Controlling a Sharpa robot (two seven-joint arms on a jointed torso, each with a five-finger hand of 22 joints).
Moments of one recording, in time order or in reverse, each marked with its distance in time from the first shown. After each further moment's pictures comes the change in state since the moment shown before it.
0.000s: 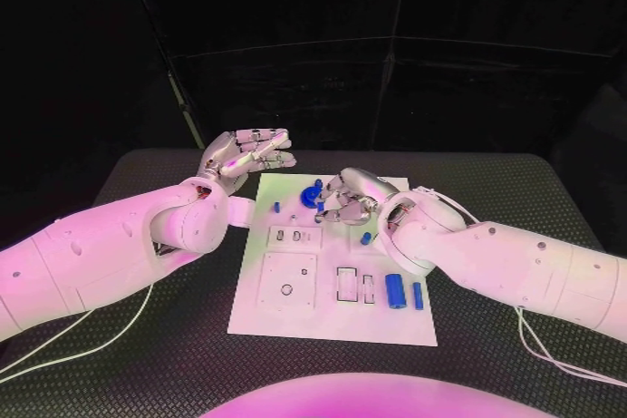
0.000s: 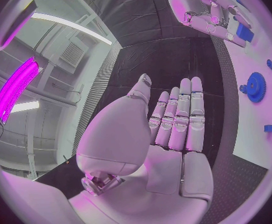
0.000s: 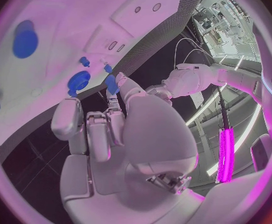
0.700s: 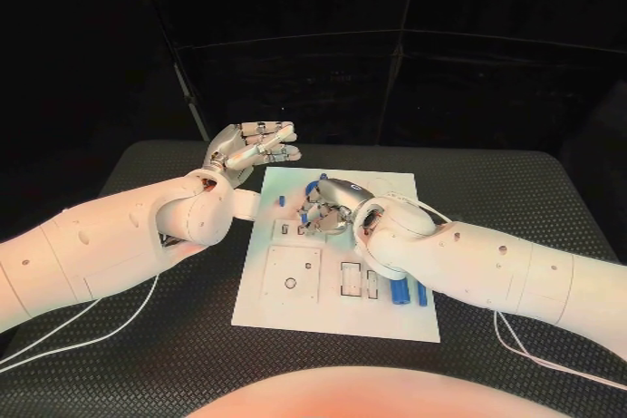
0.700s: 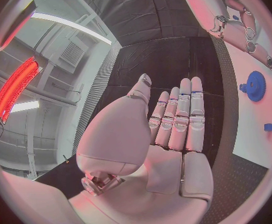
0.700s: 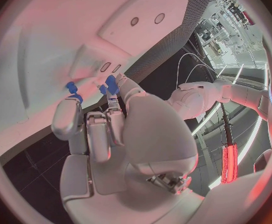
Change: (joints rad) left arm 0.001 0.003 0.000 -0.004 0.000 0.000 0.000; left_hand 0.000 0.000 0.000 0.000 0.000 0.000 0.000 0.000 0.000 0.000 0.000 0.000 0.000 0.000 0.000 0.000 0.000 0.000 0.000 0.000 0.000 0.000; right arm -0.001 0.127 -0.045 -0.075 -0.094 0.067 -0.085; right_hand 0.000 0.000 0.002 0.003 -0.006 -0.005 -0.005 0.000 0.000 -0.003 -0.003 -0.006 0.001 0.000 0.000 0.000 0.000 0.000 0.000 0.000 0.000 -0.005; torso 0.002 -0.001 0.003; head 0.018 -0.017
